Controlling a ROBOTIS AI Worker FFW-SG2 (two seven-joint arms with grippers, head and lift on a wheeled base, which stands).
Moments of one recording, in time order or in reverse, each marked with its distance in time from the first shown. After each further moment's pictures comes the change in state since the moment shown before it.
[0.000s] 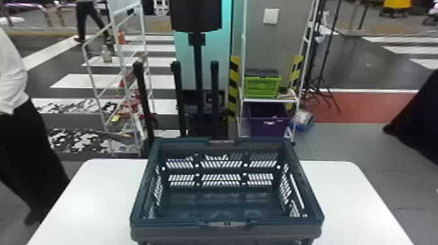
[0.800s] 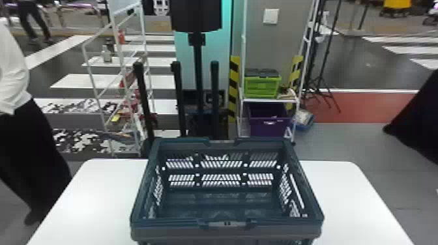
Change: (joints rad) left arm 0.006 0.000 0.016 -0.011 -0.001 -0.012 -0.011; right arm 0.006 0.004 0.000 0.000 -0.001 -0.012 0.000
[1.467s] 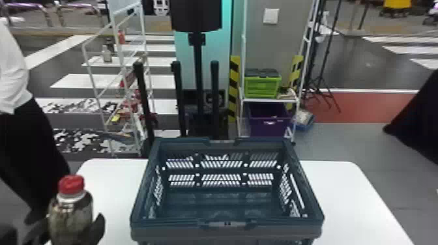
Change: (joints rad) left arm -0.350 0.013 0.278 -0.458 -0.010 1.104 -0.312; right arm 0.005 0.006 -0.010 -0.005 -0.002 0.000 0.000
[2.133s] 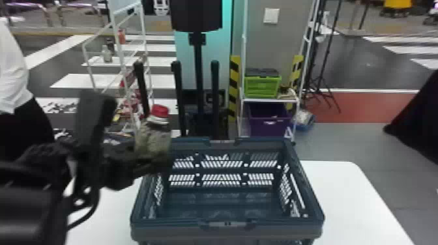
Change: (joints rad) left arm -0.762 0.121 -0.308 0.161 -0.254 0.690 -0.466; right arm 0.019 0.036 -0.019 -0.022 0.013 0.003 -0.001
